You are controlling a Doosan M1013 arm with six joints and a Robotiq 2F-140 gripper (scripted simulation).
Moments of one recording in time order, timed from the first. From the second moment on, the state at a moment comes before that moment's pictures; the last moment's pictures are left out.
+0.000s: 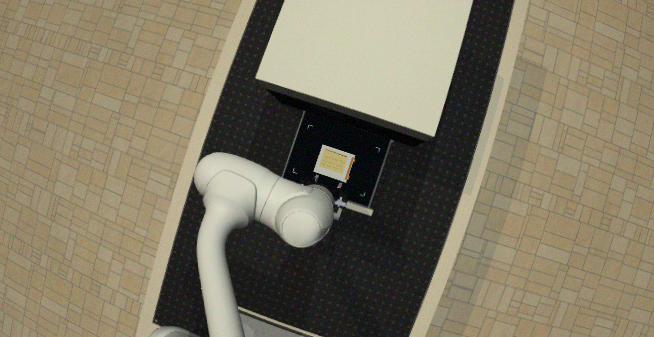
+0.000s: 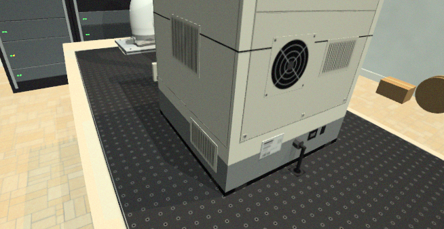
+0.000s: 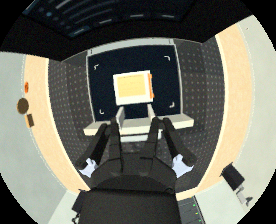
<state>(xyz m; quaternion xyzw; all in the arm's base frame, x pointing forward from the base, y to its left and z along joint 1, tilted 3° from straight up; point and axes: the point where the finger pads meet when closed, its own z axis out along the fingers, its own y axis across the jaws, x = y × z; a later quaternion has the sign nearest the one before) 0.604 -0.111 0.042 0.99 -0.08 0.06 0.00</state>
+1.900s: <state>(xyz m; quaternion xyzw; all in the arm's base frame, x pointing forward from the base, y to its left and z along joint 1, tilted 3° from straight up) 0.607 -0.111 0.027 0.99 -0.08 0.06 0.00</state>
